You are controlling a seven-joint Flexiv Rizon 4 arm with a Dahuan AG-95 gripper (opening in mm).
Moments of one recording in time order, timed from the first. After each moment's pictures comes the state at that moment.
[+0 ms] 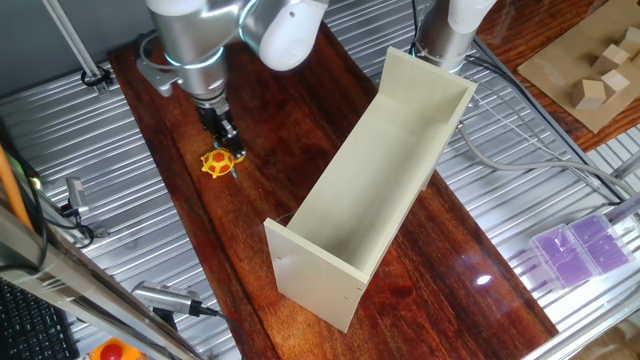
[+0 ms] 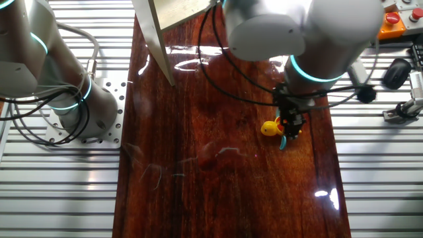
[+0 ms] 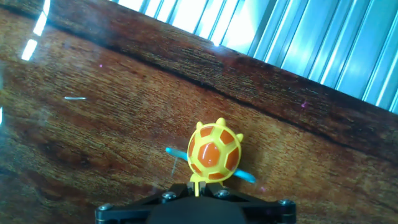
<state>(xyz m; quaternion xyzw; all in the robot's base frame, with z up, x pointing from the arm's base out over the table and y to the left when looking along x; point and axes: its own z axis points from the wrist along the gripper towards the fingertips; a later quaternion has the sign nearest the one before) 0.540 -0.048 0.069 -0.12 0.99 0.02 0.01</state>
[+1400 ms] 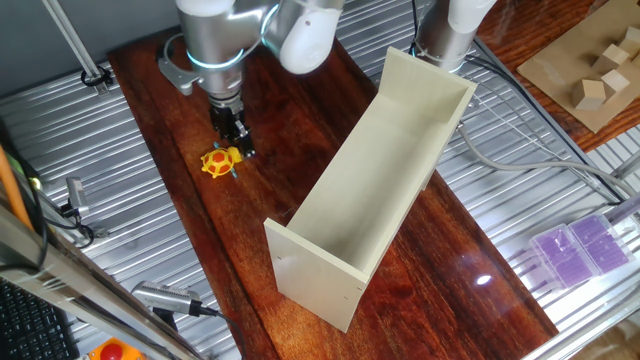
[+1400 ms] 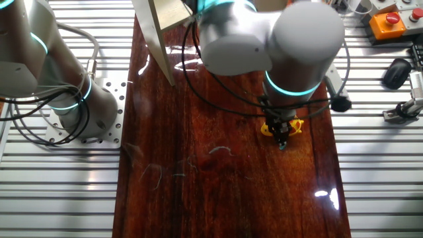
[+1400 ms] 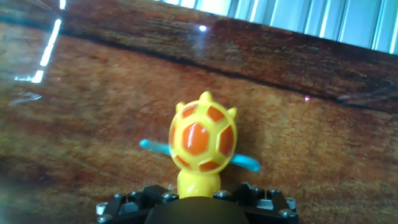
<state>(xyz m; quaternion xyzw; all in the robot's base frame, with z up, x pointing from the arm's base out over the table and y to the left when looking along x) 0.525 -0.061 0.034 -0.13 0.99 0.02 0.03</state>
